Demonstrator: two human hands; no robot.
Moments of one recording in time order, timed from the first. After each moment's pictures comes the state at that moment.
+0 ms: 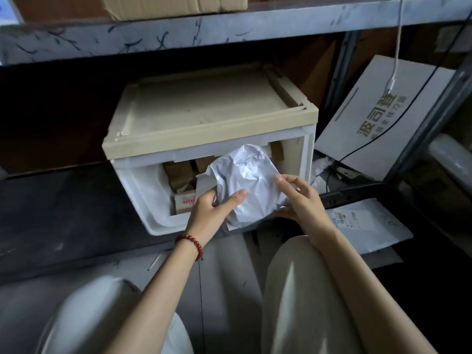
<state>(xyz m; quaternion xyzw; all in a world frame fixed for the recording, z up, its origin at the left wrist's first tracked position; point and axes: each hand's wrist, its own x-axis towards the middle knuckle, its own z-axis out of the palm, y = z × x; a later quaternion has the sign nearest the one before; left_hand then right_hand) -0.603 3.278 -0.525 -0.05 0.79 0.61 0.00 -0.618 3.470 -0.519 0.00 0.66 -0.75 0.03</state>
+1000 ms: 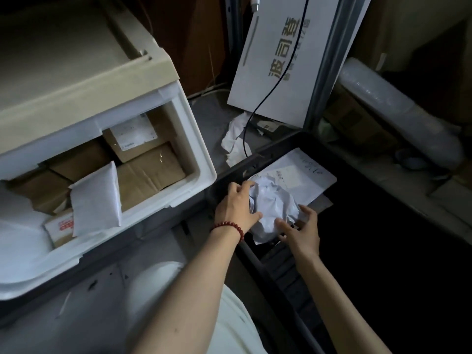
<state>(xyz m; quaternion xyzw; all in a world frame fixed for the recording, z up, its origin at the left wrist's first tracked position) -0.690 3.514 -0.644 0.16 0.95 0.23 0.14 -0.602 3.634 -0.698 0.38 0.61 -0.69 -0.10</state>
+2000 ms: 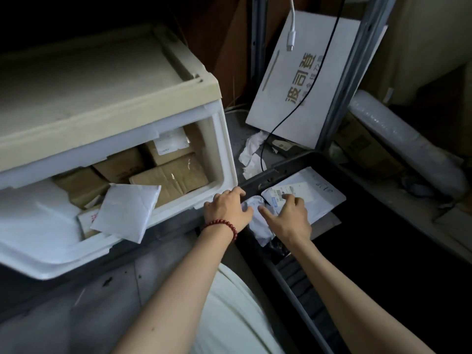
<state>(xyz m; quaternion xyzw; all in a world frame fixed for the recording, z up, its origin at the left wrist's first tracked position) -0.685 3.461 -0.601 0.10 0.98 0.17 0.08 -0.644 3.595 -0.637 0.27 0.91 -0.31 0.00</state>
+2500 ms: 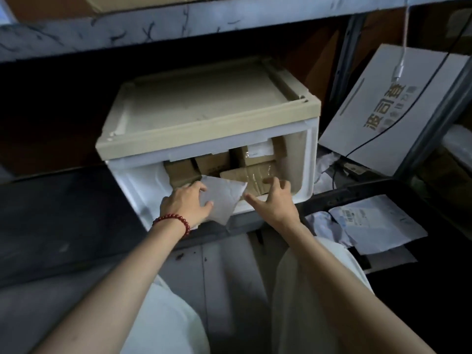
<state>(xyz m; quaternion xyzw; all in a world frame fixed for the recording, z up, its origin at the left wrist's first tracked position) -0.642 3.232 -0.529 -0.06 0.99 0.14 0.01 -0.657 3.429 -0.553 0.03 0.91 -0.41 0.02</state>
